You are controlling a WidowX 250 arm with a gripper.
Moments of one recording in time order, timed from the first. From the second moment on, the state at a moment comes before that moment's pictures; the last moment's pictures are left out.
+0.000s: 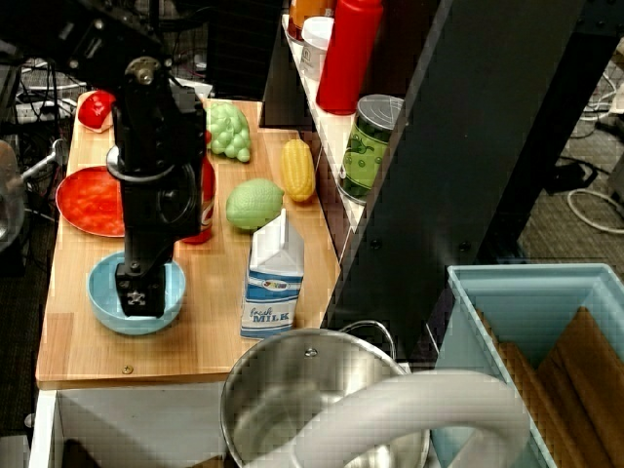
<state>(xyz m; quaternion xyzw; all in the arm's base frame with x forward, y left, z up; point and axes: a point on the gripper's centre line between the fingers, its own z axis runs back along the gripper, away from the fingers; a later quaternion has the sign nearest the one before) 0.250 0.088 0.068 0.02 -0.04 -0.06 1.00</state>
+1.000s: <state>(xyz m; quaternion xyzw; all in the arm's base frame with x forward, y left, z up) 0.239 0.098 0.052 0.00 -0.09 0.00 1.00</state>
